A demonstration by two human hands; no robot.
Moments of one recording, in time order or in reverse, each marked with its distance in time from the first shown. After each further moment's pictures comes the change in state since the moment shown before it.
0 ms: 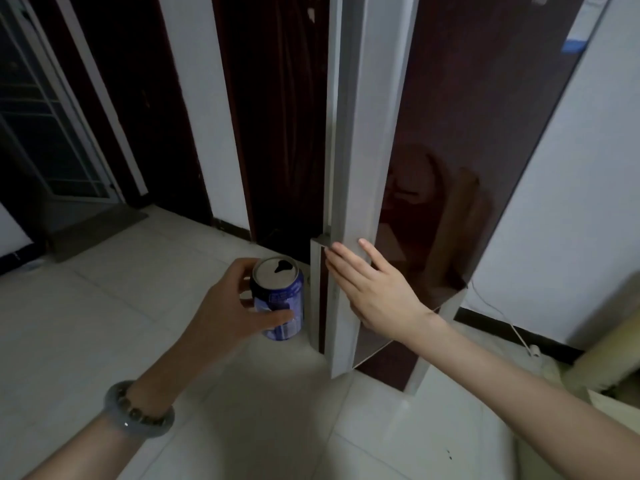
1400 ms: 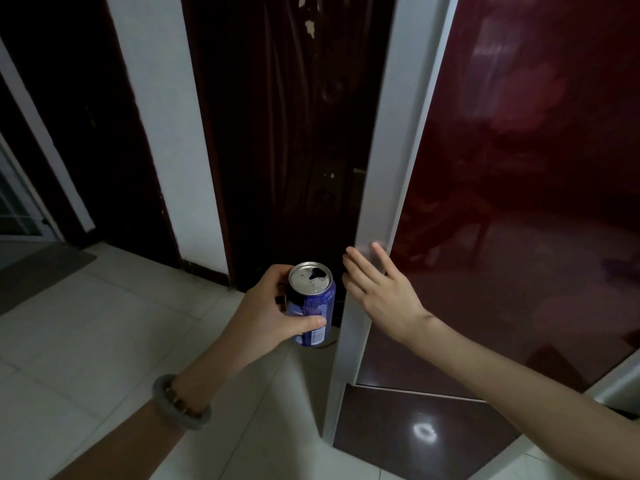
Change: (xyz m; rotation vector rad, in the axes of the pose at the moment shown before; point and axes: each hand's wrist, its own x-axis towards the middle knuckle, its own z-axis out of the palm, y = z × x) left_hand 0.379 -0.165 -0.080 -0.055 -0.144 0.041; right_hand 0.290 0.080 0.257 -0.250 -0.227 0.049
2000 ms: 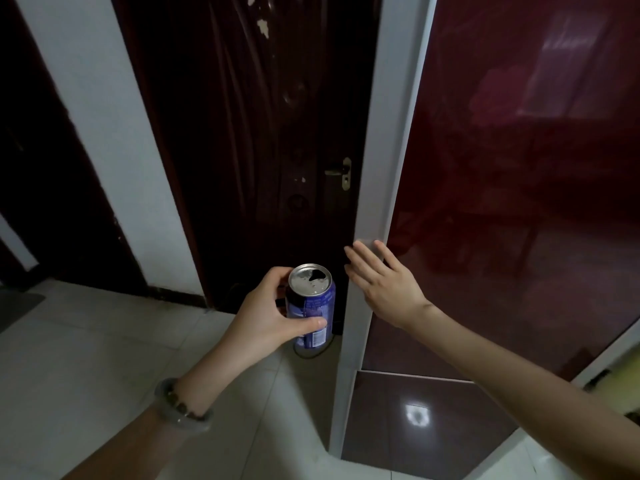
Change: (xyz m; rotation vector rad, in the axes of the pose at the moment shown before) left_hand 0.075 -0.023 -0.027 0.021 -0.141 0.035; right_hand 0.044 0.009 0.056 0.070 -0.160 0.159
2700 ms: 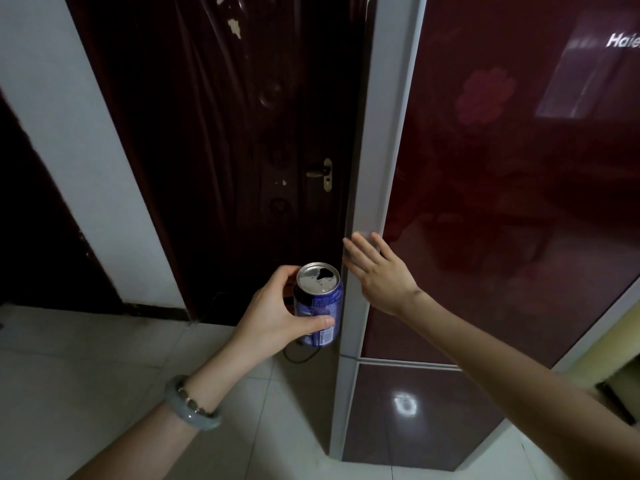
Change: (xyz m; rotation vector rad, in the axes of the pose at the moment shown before) left_hand 0.027 -0.008 -0.012 -0.033 -0.109 0.054; right_hand 0.031 0.000 0.010 0.177 -0.277 0.074
